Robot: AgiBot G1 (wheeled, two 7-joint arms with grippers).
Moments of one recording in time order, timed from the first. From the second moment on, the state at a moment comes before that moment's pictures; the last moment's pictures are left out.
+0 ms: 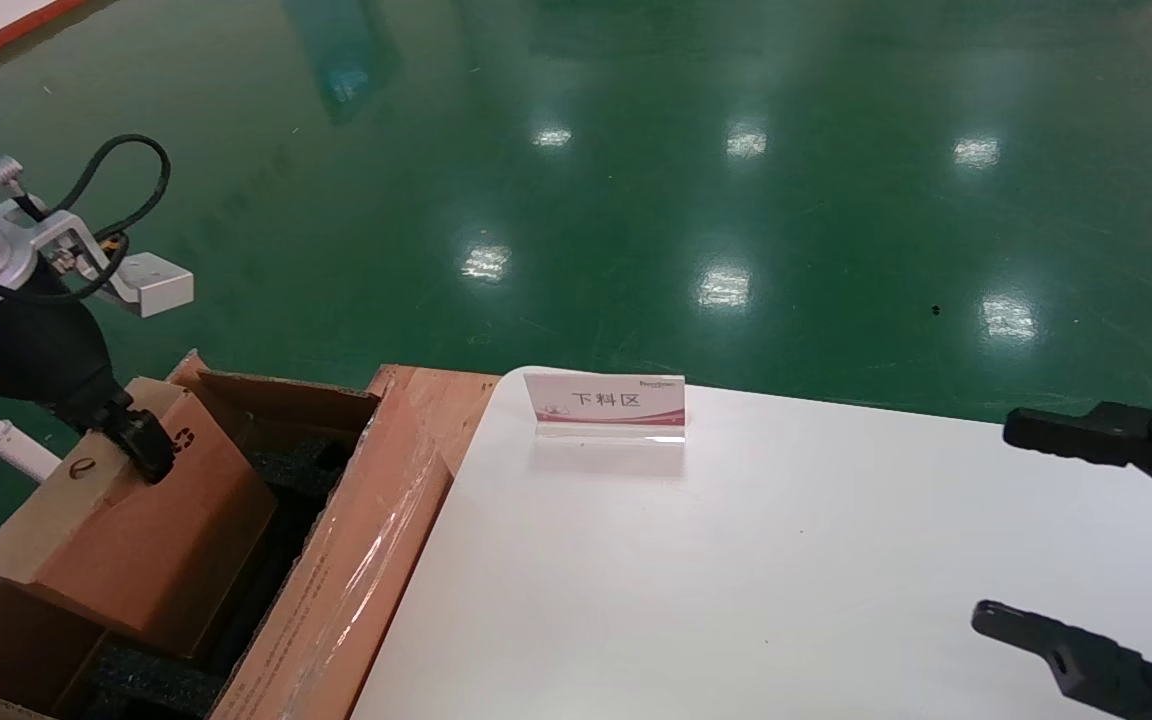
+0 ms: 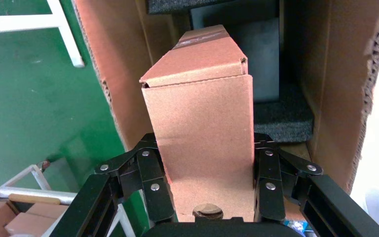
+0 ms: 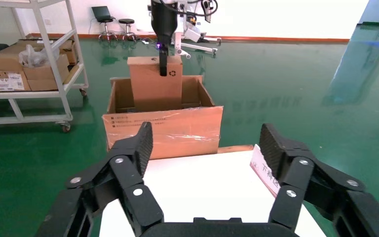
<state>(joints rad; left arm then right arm) -2.57 0.86 2.62 -0.82 1.08 1.38 -1.28 1.08 -0.61 -0.30 1.28 -0.72 -1.49 0.18</state>
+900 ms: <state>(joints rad) -2.36 0.91 2.62 -0.58 1.08 1.32 -1.18 1.08 -0.60 -0.30 1.28 -0.72 -1.49 0.18</state>
